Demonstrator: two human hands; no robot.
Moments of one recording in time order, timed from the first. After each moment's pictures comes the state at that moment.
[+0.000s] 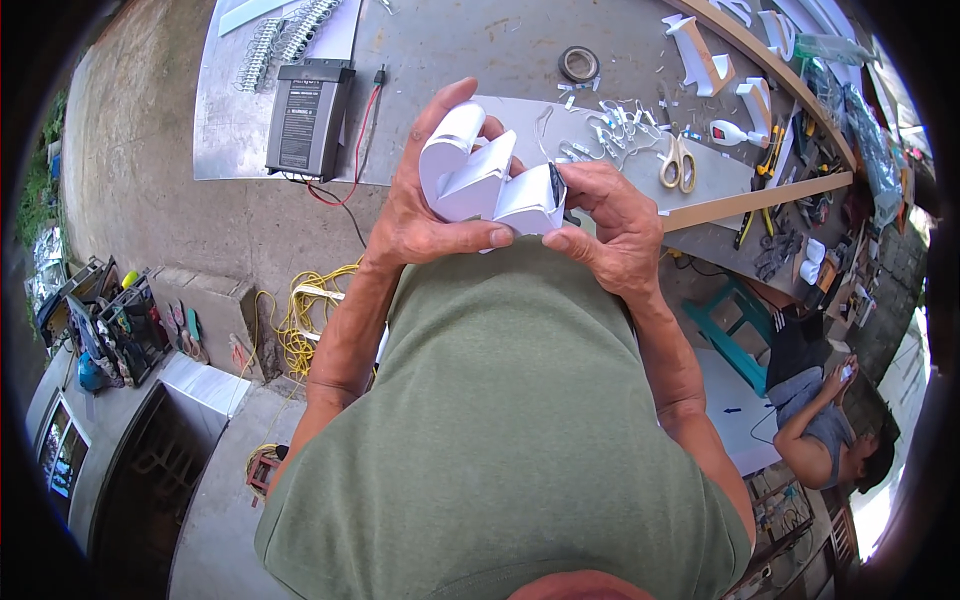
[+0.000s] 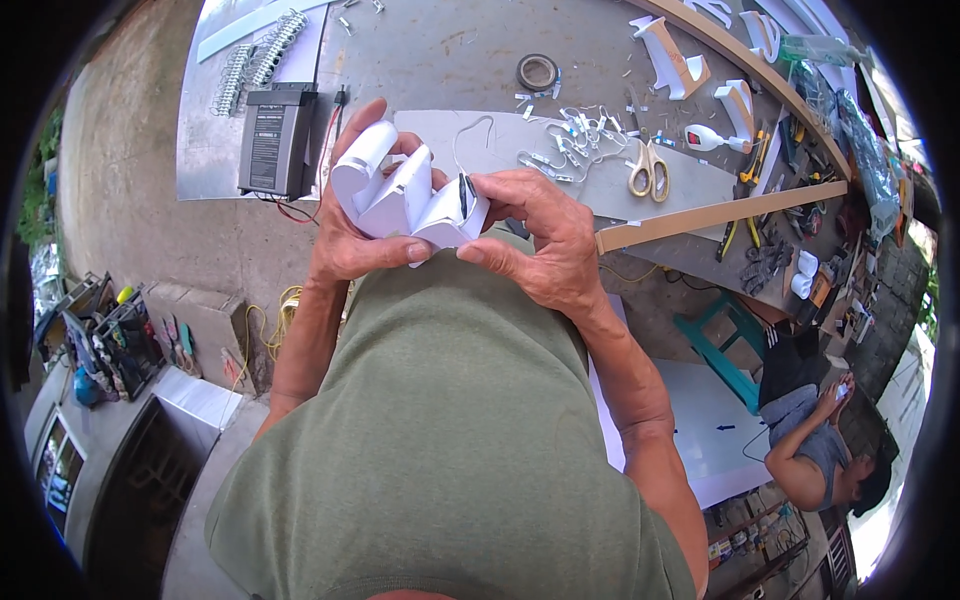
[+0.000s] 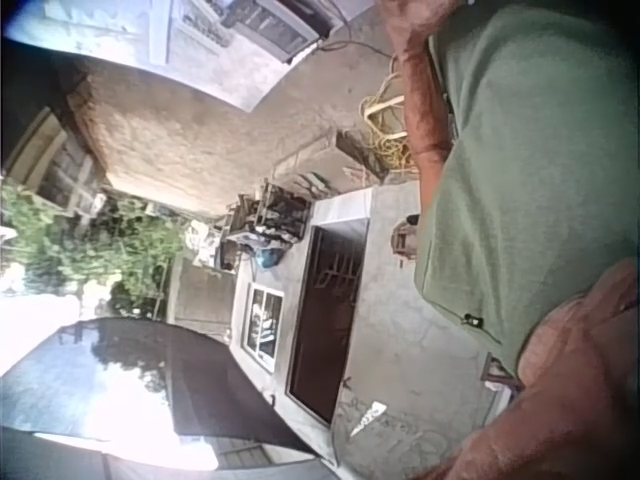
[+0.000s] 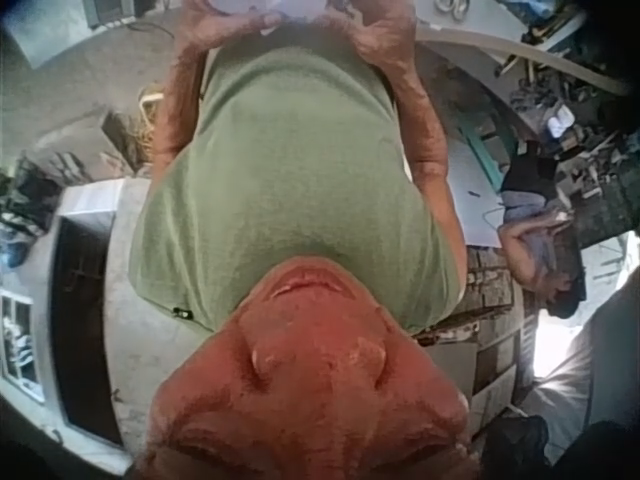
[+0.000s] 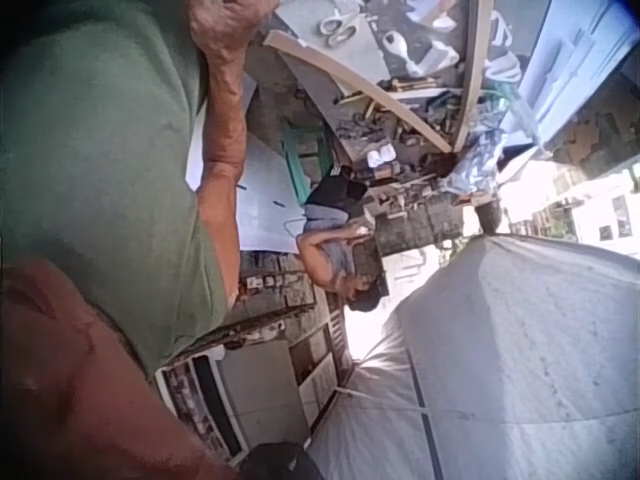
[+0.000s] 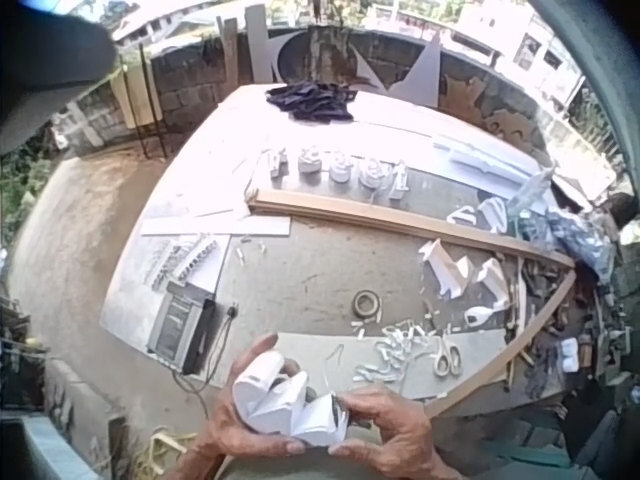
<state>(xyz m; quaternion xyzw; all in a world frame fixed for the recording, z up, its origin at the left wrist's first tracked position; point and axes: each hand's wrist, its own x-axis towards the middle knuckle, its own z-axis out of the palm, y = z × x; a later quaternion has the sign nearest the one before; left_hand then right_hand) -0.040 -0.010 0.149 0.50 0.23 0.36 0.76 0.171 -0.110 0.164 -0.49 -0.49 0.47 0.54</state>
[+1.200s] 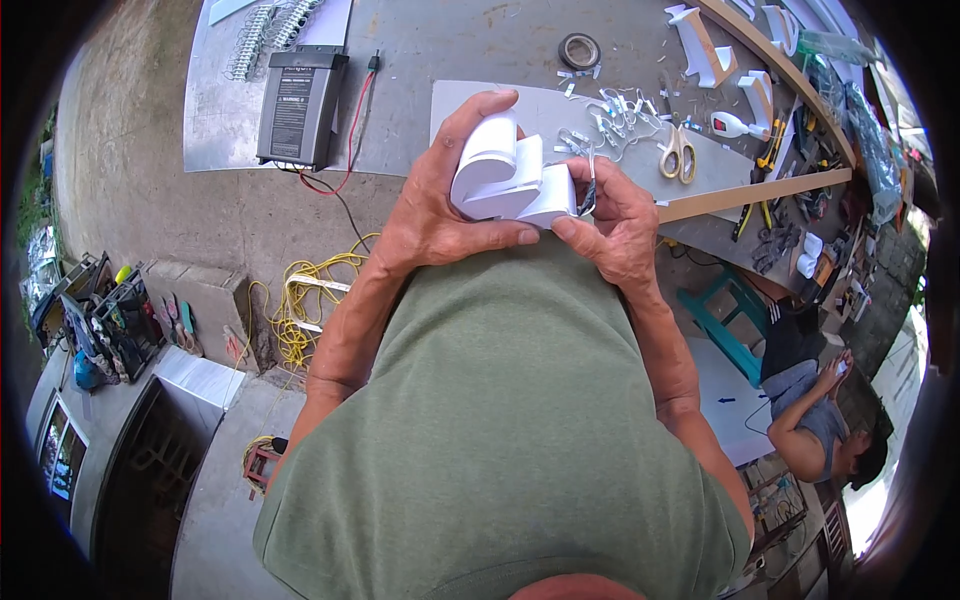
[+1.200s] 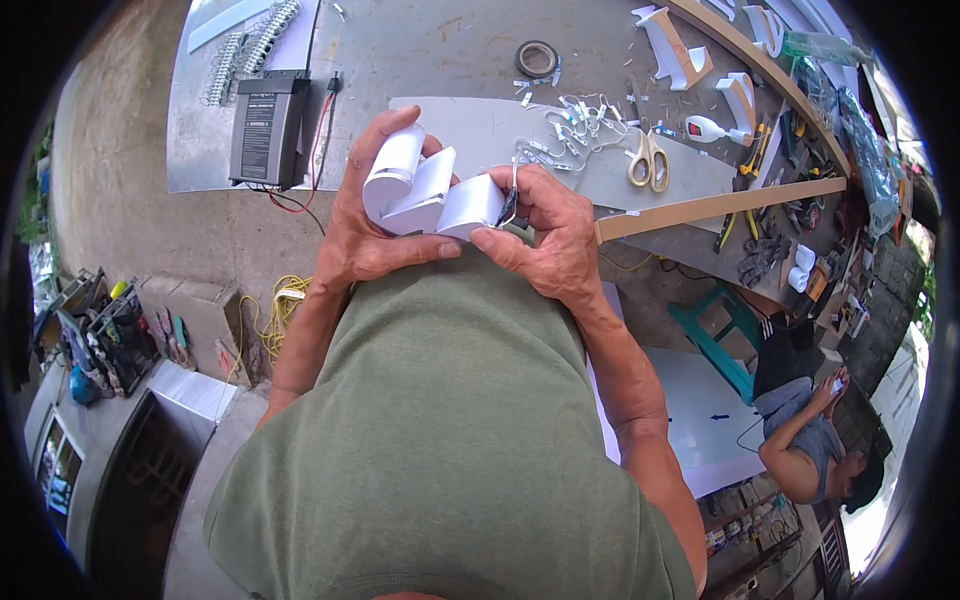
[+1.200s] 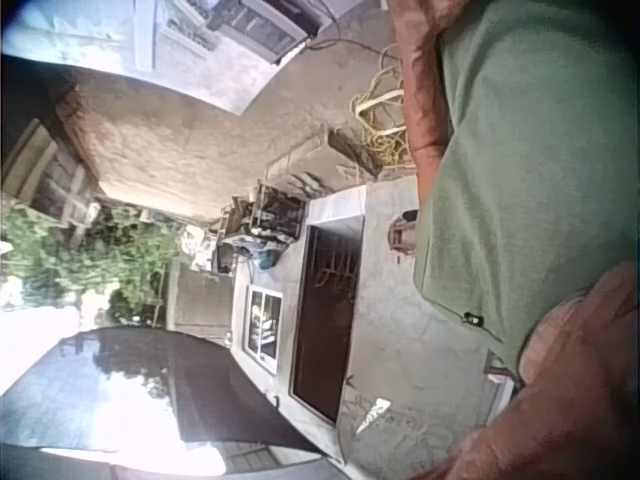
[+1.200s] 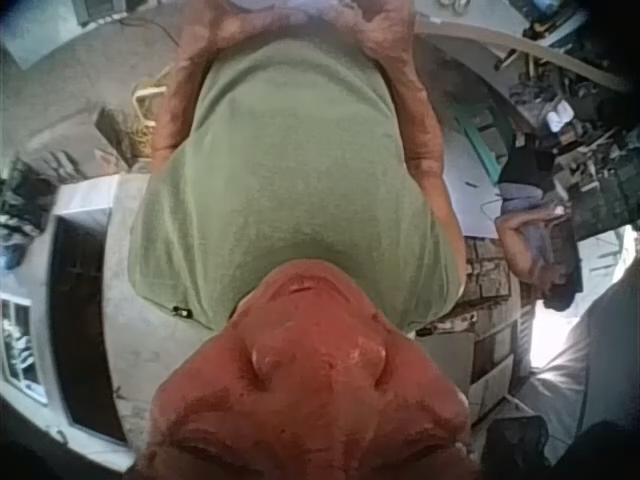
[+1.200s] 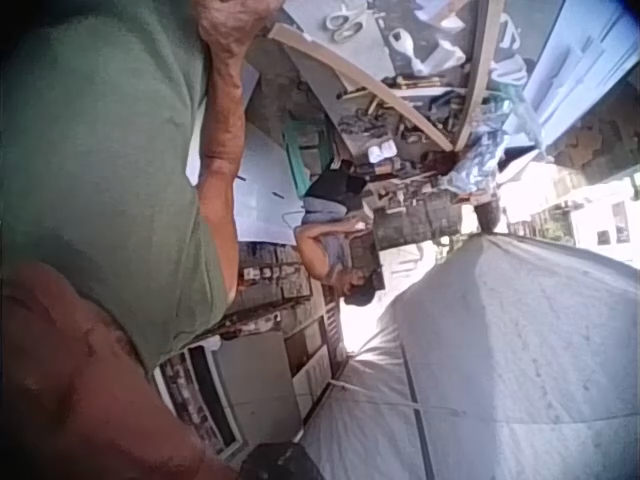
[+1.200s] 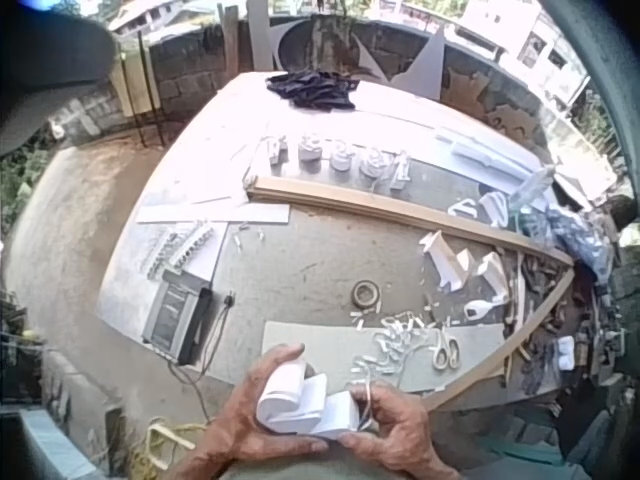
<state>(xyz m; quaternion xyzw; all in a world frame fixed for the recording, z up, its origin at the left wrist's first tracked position) -0.040 -0.018 0.151 0.68 0.27 0.28 0.62 0.174 -0.120 0.160 -0.52 -0.41 0.55 0.50</state>
